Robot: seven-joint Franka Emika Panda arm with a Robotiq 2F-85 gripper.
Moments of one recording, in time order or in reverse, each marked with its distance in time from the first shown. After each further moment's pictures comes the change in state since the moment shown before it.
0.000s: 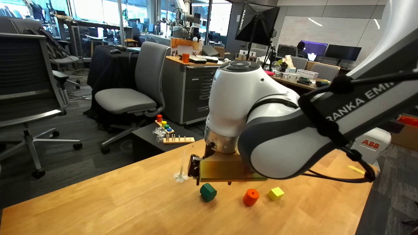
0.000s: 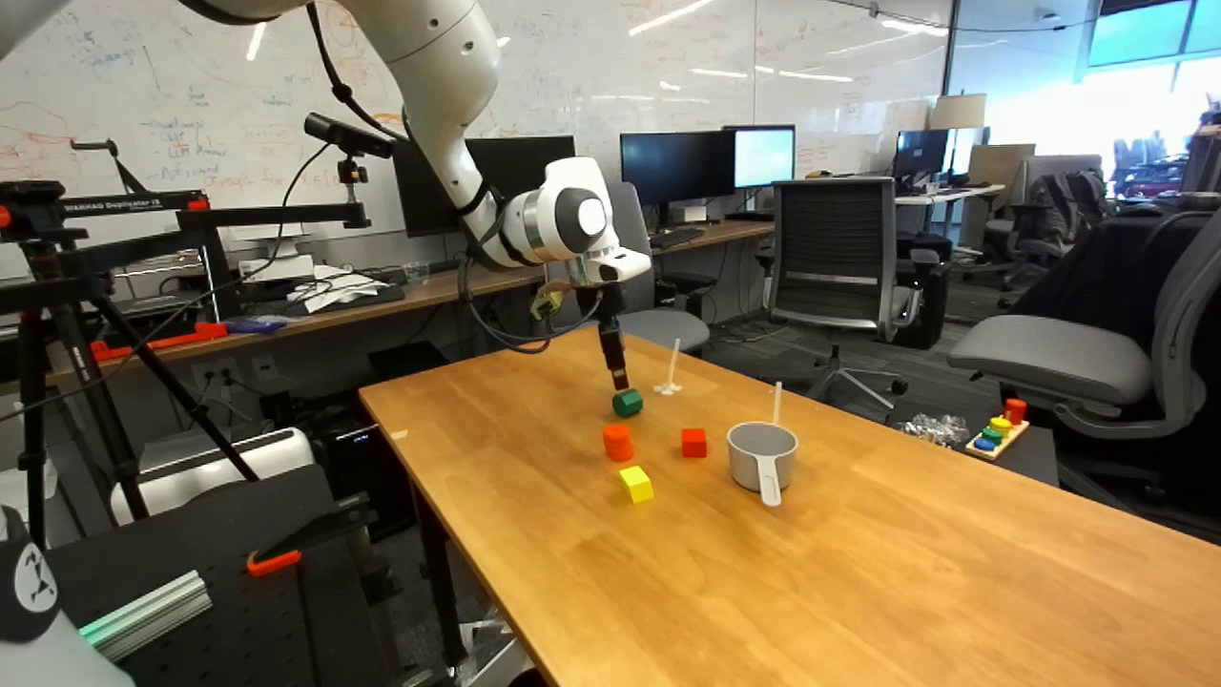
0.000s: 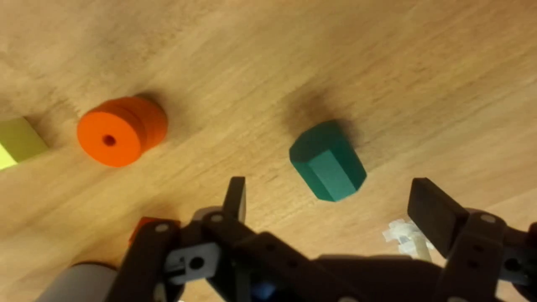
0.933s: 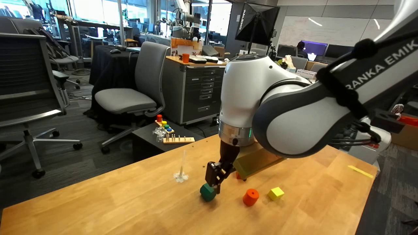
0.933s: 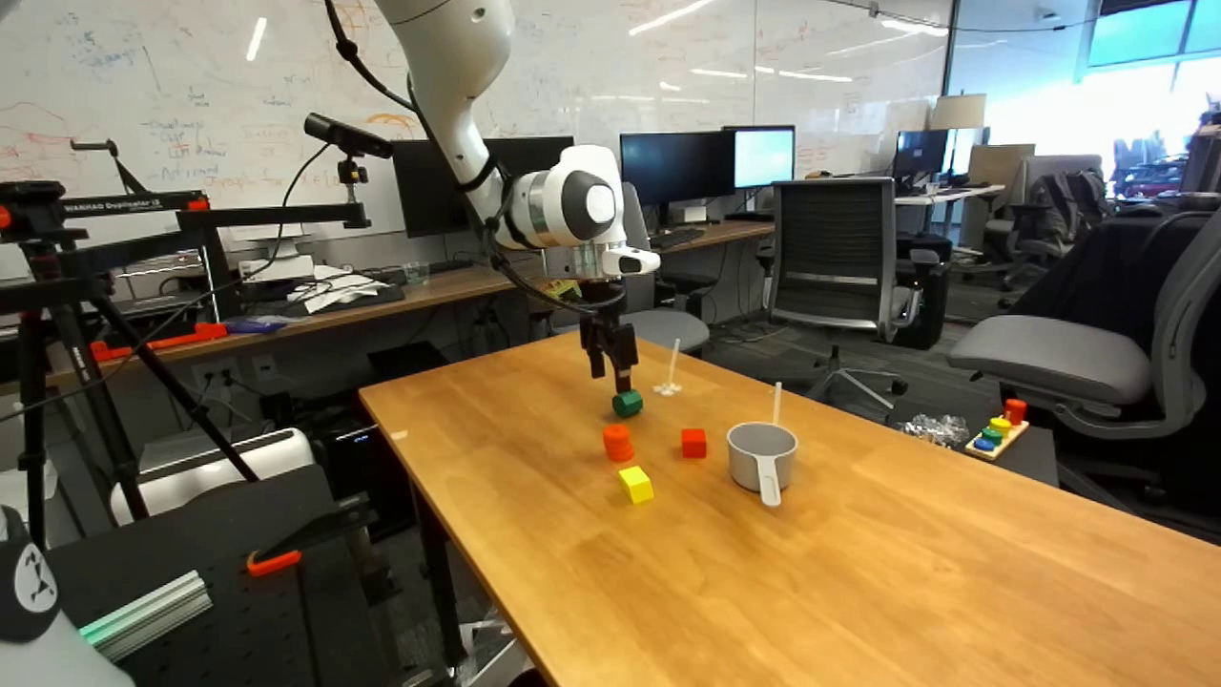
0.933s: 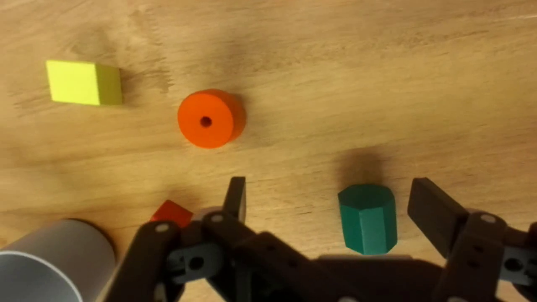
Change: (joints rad) arm -0.150 -0.085 0.136 -0.072 -0.029 -0.132 -0.453
